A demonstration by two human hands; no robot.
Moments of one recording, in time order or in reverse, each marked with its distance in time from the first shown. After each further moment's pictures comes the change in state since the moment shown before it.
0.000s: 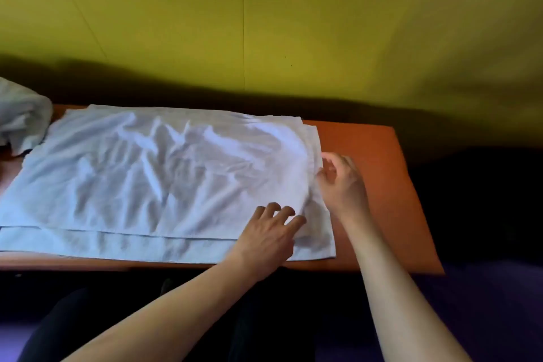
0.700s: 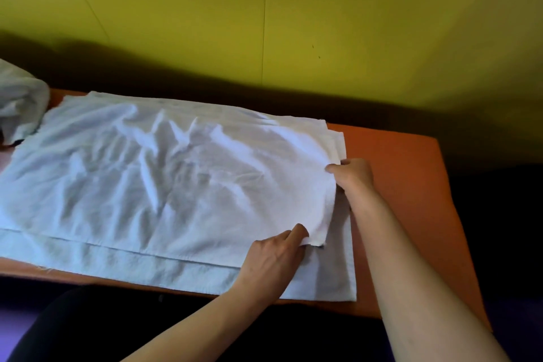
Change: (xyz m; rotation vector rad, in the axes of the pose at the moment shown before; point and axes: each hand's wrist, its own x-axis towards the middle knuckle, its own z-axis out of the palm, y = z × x) left_hand 0.033 -0.020 0.048 -0.329 0.056 -0.301; right_hand 0.115 0.045 0.082 0.219 -0.206 0.713
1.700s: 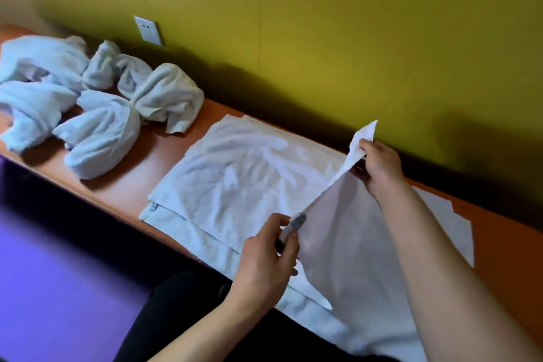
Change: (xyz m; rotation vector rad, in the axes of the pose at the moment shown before) left_hand -0.111 -0.104 -0.138 -0.880 0.537 -0.445; right_hand -0.127 -0.190 0.121 0.579 -0.301 -0.163
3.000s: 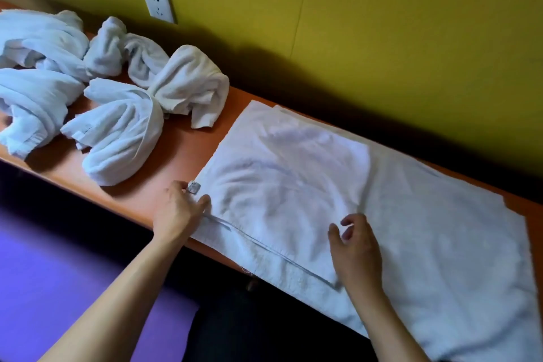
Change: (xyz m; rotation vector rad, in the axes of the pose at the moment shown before) left_hand 0.141 -0.149 -0.230 0.550 0.286 -0.417; right_hand -0.128 0.167 0.073 -0.941 0.141 -0.297
